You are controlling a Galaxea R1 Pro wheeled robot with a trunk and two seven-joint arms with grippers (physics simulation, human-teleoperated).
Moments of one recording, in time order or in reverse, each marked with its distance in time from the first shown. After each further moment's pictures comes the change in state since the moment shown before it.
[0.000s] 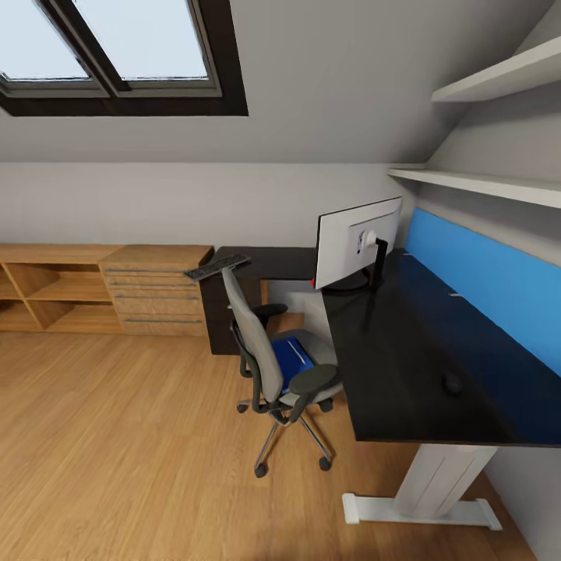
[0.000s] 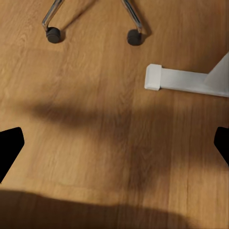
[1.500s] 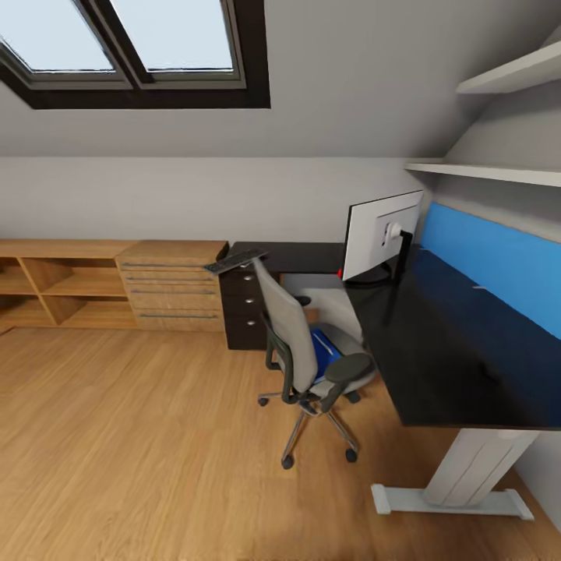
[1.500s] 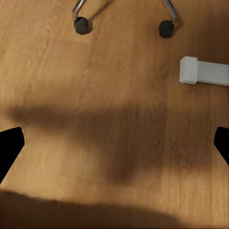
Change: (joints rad) left arm 0.000 -0.038 -0.008 -0.001 -0.011 0.027 0.022; right arm 0.000 -0.015 0.002 0.002 -0.001 0.000 0.001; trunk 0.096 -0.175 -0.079
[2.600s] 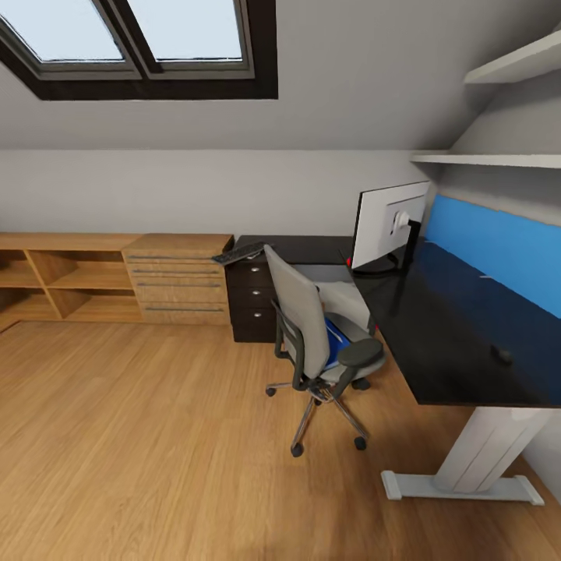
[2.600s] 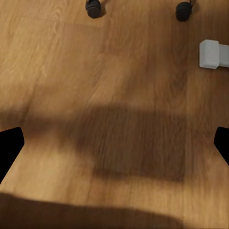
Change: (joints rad) left arm 0.000 -0.009 -0.004 0.004 -0.013 -0.004 0.045; right arm 0.000 0.002 -0.002 0.003 0.001 0.001 -0.001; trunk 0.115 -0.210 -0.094
